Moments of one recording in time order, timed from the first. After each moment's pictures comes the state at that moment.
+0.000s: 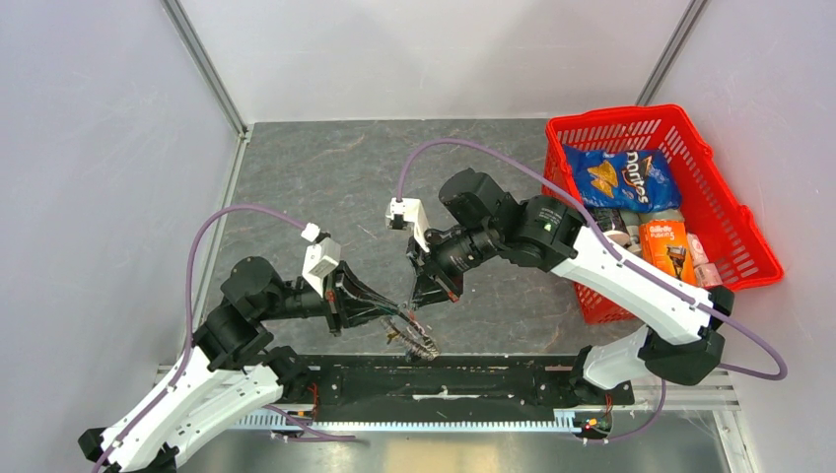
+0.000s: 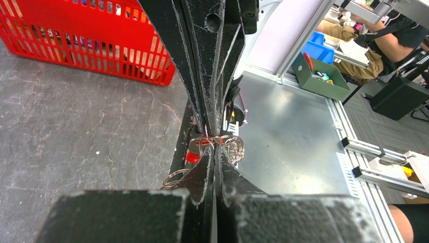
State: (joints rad) left arm -0.77 0.50 0.74 -0.22 0.72 -0.33; right arm 1.05 1.43 1.69 -0.98 -0.61 0.07
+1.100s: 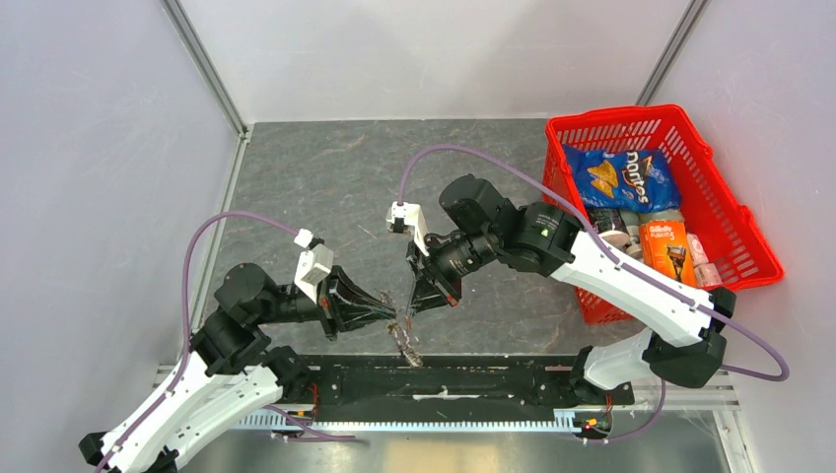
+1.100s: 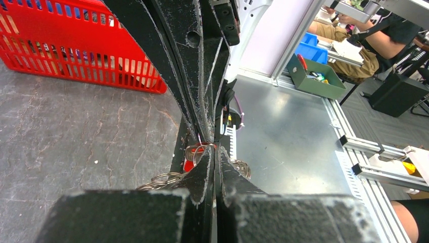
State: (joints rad) left arm -0.77 0.46 0.72 -0.18 0.74 -0.33; right arm 1.05 1.40 1.61 -0.90 -0.65 0.11
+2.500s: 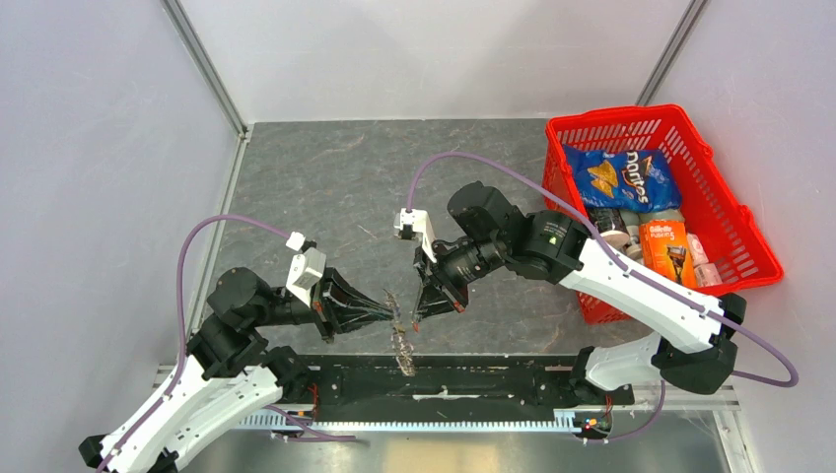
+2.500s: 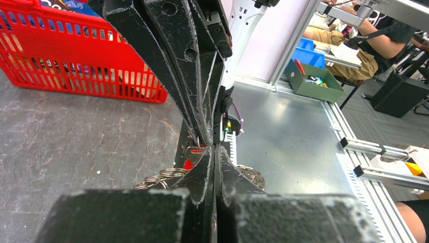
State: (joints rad) left arm -0.77 0.44 0.72 -0.15 0.75 -0.33; right arm 1.06 1.34 1.53 -0.86 -0.67 0.12
